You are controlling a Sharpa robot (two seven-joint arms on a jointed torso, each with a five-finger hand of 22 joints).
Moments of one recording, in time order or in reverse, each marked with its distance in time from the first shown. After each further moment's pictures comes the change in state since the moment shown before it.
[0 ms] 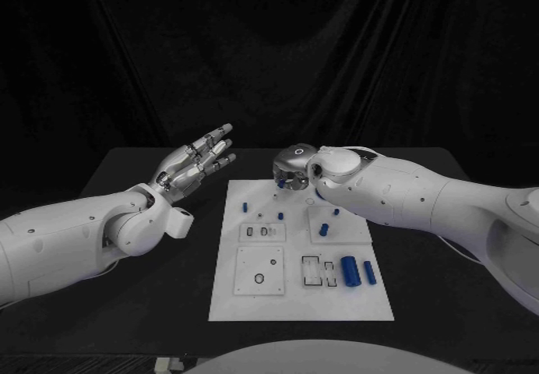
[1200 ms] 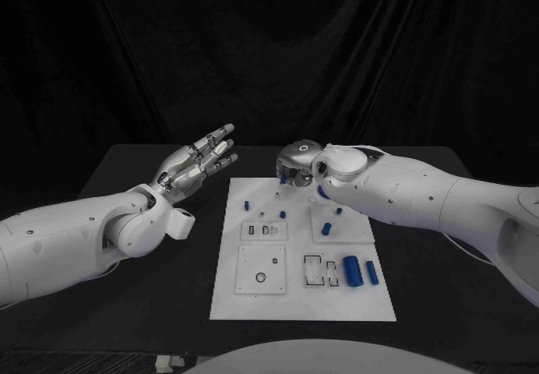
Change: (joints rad) left arm 0.000 -0.006 0.000 0.023 0.000 -0.011 -0.002; left_hand 0.004 -0.004 0.000 0.000 0.000 0.004 -0.004 0.000 0.001 0.000 0.000 0.000 0.000 0.000 0.000 0.000 0.000 0.000 0.000 0.000 0.004 0.001; right arm 0.010 -0.037 0.000 0.041 0.000 -0.043 -0.015; right_hand -0.012 0.001 0.003 0.003 -0.011 -0.005 -0.001 -0.009 0.004 0.000 0.000 -0.004 0.000 0.000 0.000 0.000 0.002 0.000 0.000 0.000 0.003 0.000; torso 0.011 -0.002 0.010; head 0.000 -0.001
